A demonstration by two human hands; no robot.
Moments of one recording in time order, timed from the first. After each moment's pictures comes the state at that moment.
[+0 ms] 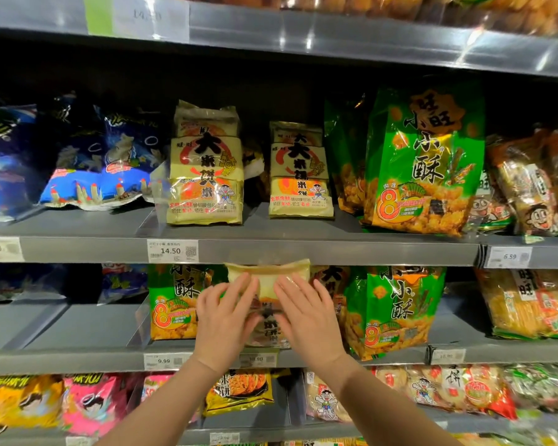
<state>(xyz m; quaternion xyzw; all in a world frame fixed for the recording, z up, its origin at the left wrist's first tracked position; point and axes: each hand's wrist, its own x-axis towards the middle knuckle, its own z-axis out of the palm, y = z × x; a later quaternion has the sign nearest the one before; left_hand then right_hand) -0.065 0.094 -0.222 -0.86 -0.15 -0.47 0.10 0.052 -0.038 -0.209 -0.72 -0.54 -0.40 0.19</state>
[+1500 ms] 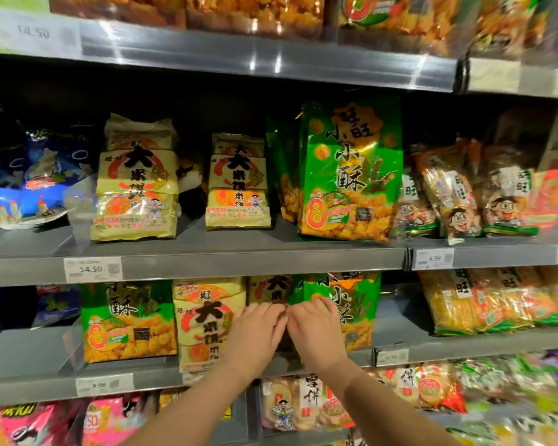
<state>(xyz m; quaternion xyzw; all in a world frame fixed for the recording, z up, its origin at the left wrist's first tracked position) 0.039 -0.018 -0.204 -0.94 -0.14 -0.31 -0.03 0.136 -0.118 -0.216 -0.81 -0.44 -0.33 0.20</state>
